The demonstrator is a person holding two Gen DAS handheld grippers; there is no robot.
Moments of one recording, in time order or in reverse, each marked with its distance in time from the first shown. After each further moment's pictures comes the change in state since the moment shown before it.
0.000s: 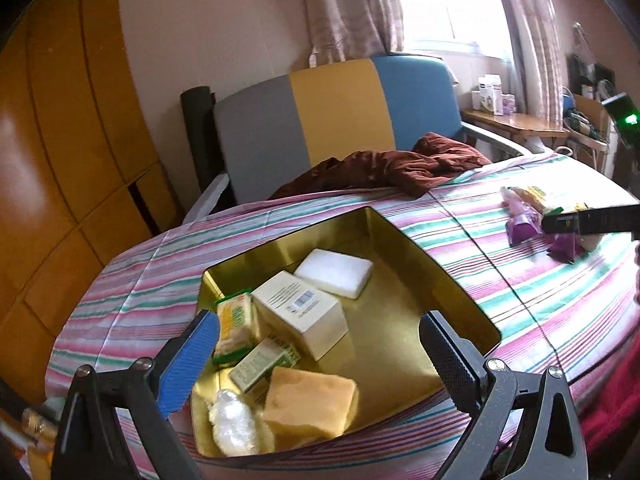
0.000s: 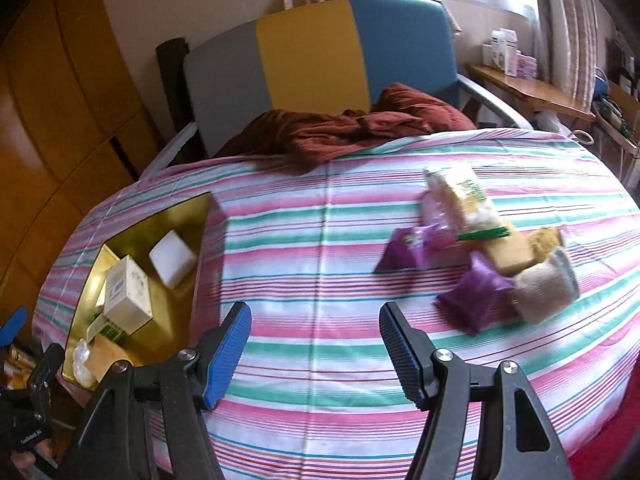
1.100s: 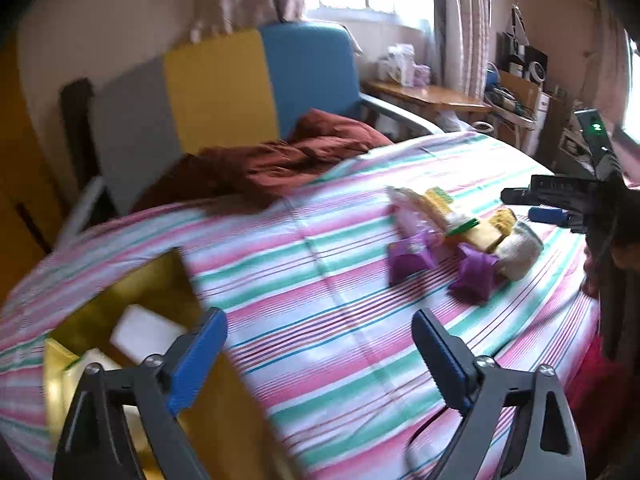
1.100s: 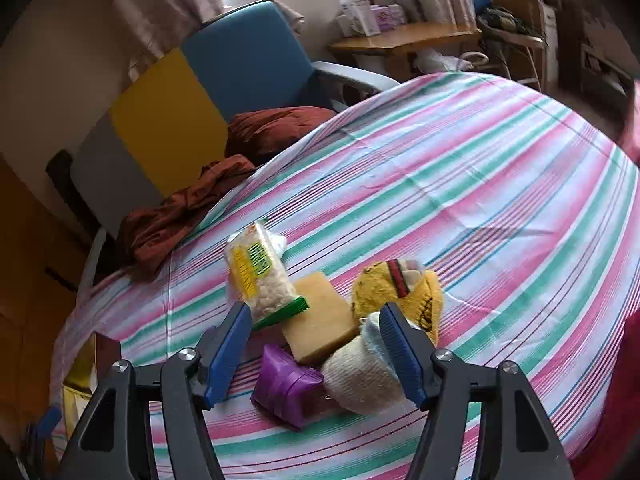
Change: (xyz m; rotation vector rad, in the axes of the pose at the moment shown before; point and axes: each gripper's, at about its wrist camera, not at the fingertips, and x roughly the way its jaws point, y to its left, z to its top) left arm 0.093 -0.145 0.089 0.076 0.147 -0.370; right arm 0.011 -0.184 0.041 0.390 -0.054 -0.119
